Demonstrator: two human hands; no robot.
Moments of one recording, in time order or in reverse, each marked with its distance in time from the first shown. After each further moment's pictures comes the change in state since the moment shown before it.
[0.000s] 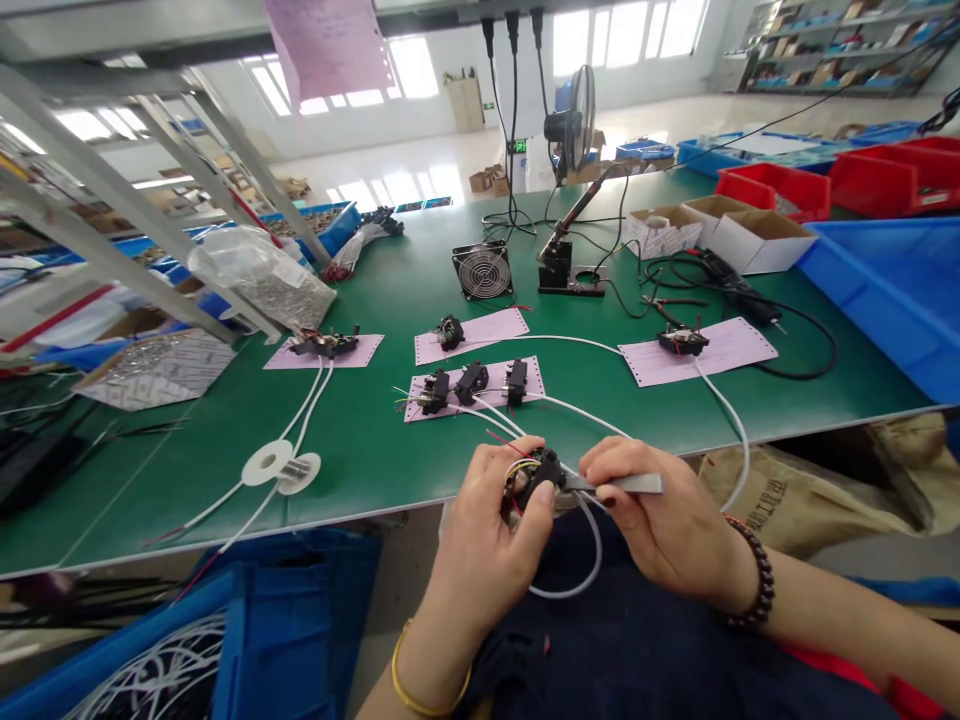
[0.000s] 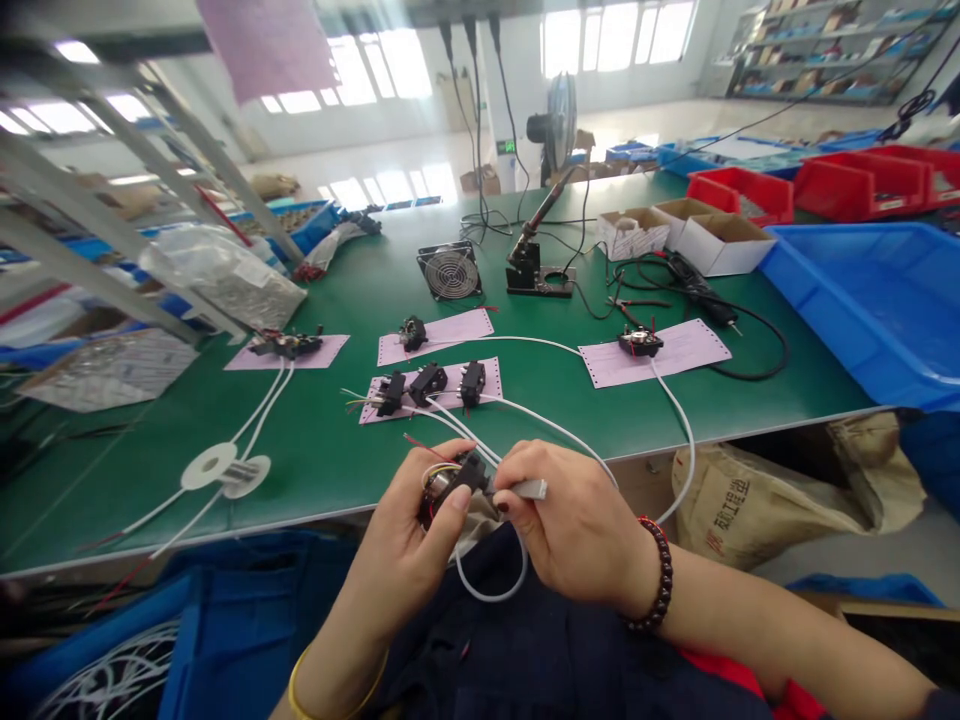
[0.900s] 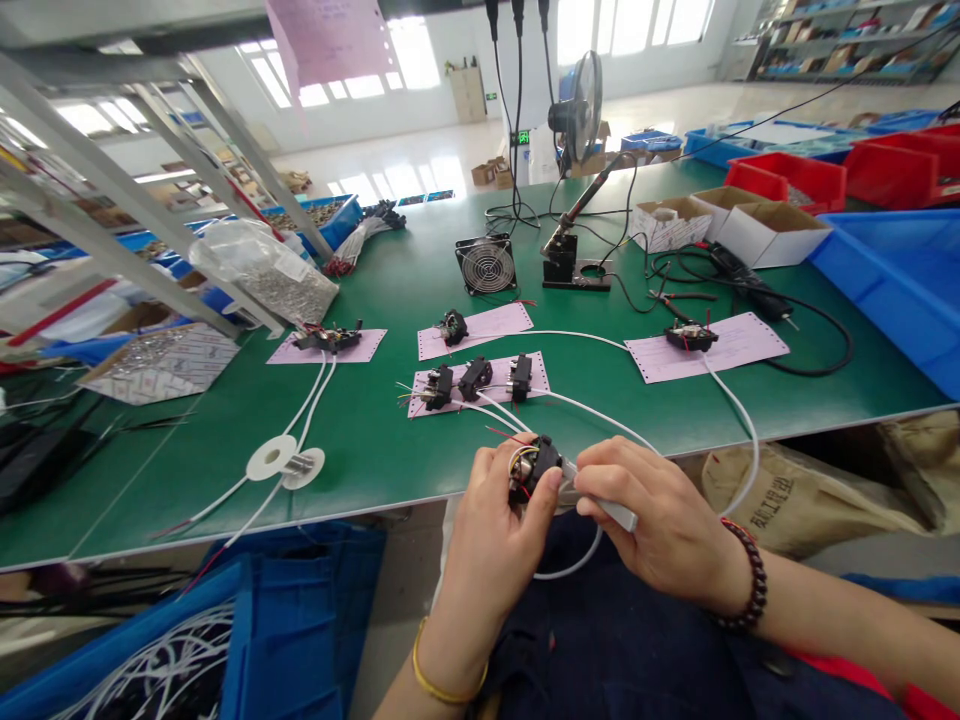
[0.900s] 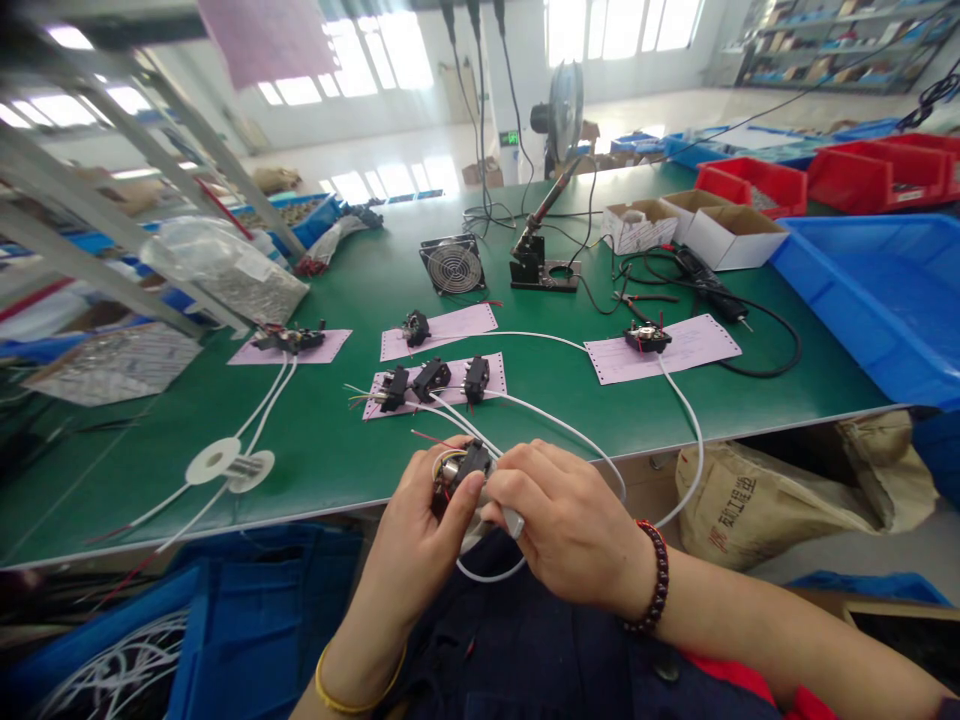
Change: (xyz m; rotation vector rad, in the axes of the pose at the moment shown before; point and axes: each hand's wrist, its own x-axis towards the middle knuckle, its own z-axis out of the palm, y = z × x) left_hand 0.002 -0.009 0.013 0.051 0.084 -0.105; right_hand 0.003 -0.005 0.007 -0.164 -0.085 -0.095
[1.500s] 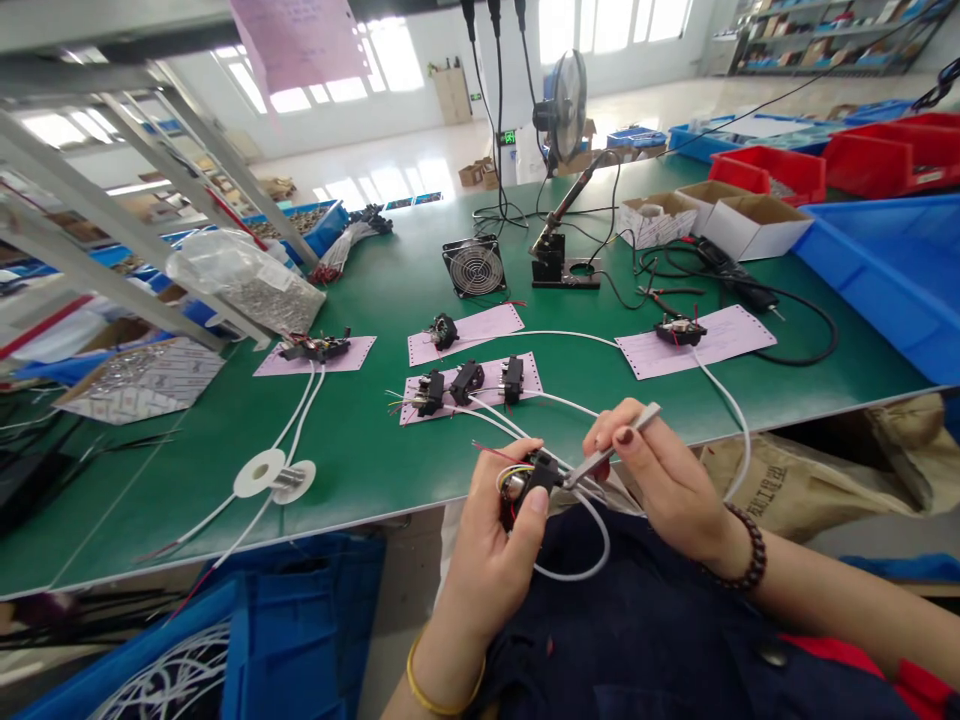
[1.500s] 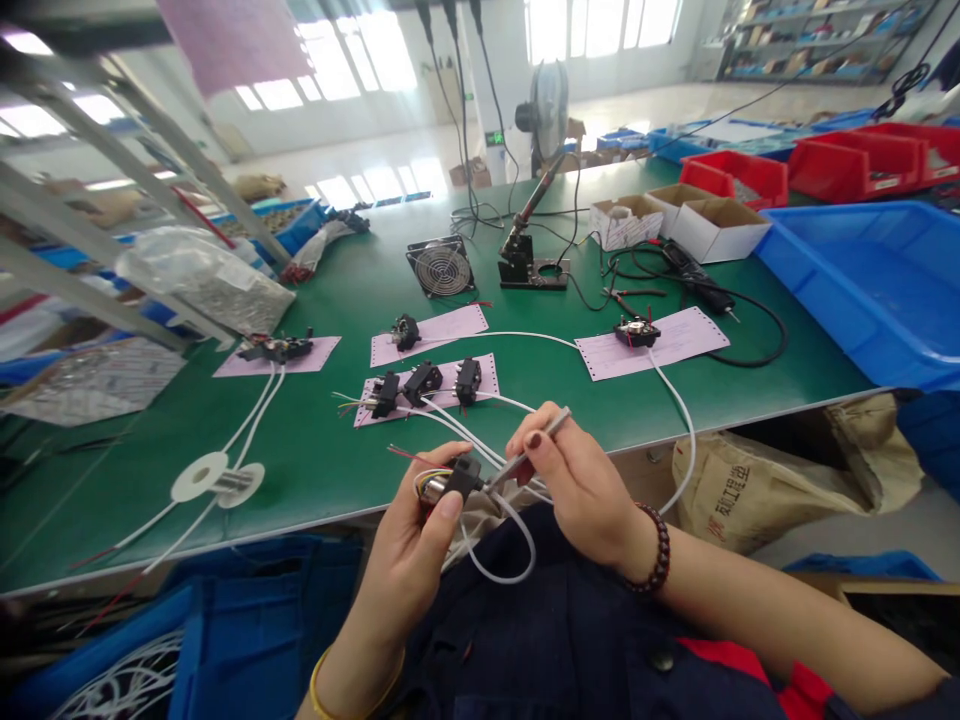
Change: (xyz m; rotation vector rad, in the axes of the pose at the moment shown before) left_hand -0.007 -0.010 0.001 -0.304 -0.065 0.138; right_hand -0.007 0.020 0.011 0.780 0.251 0.528
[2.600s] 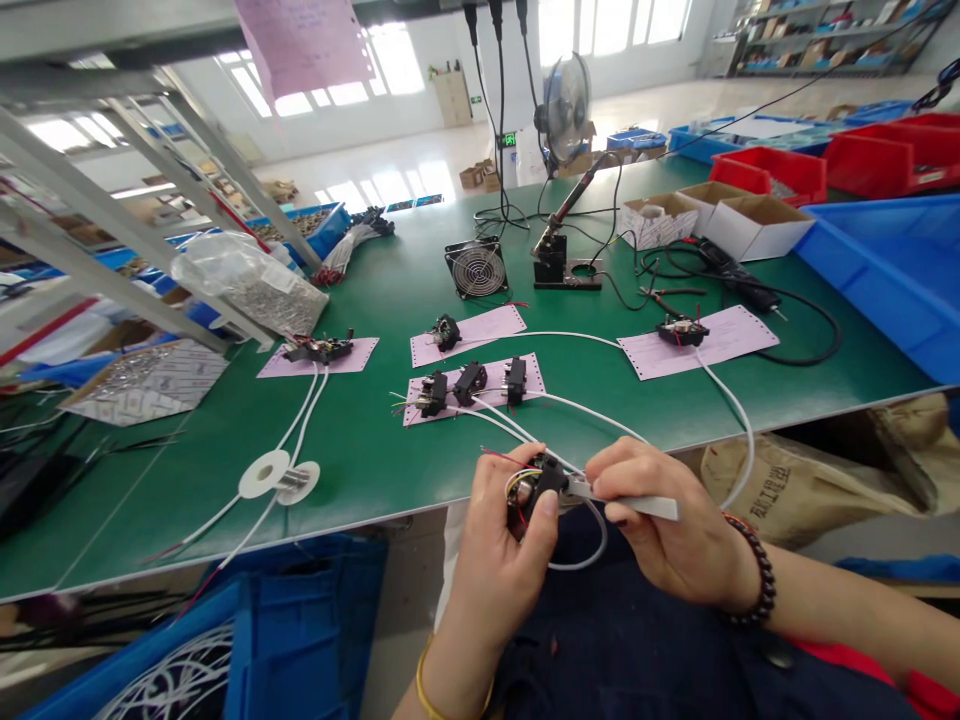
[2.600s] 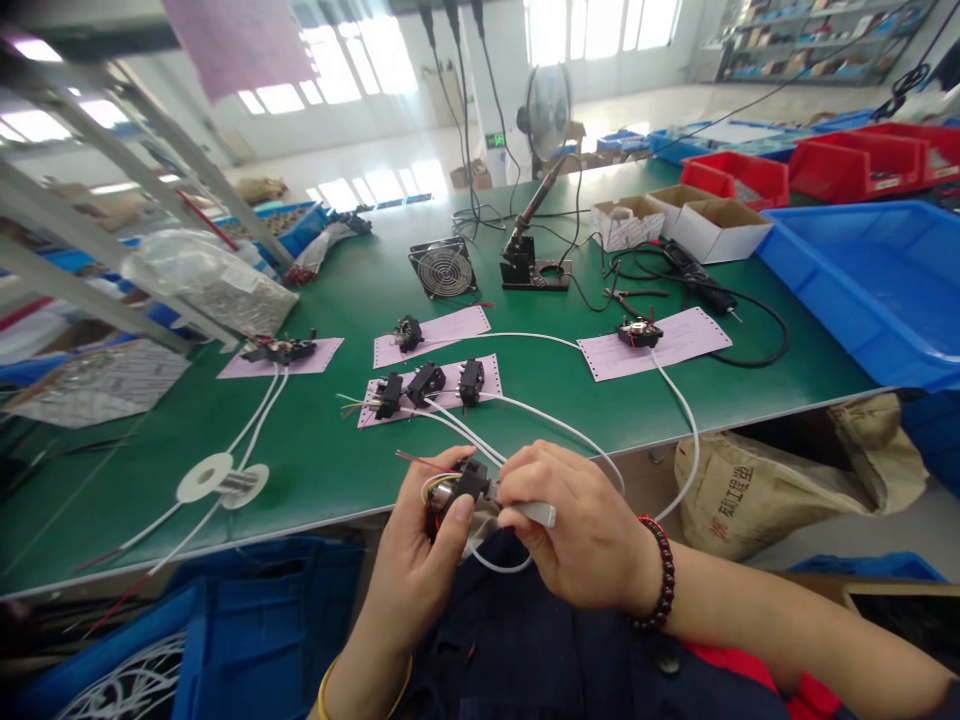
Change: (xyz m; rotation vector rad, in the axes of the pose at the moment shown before) left_hand -0.003 0.002 0.000 0.151 0.026 0.083; right_hand -0.009 -0.019 0.003 -0.520 -0.190 -0.537
